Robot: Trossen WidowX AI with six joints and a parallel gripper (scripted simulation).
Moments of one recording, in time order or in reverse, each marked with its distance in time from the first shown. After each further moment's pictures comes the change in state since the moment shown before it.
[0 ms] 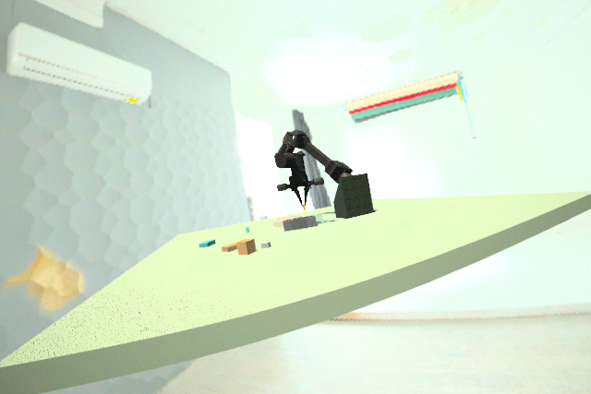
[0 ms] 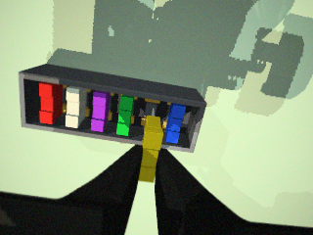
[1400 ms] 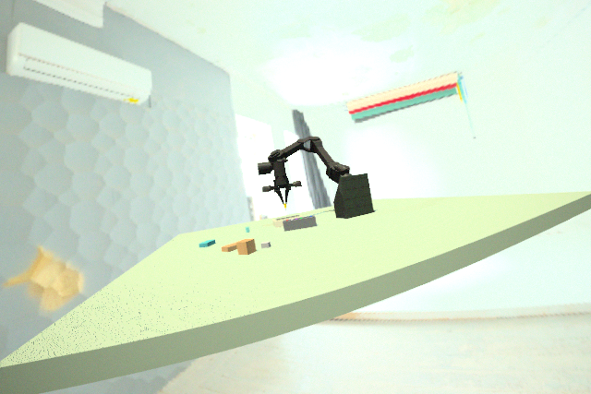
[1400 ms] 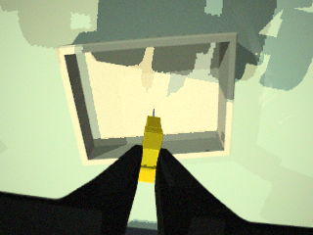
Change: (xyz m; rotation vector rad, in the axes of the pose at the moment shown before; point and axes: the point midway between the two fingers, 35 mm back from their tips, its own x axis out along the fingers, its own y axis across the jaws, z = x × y) arm -0.009 0.085 0.188 0.014 0.003 0.000
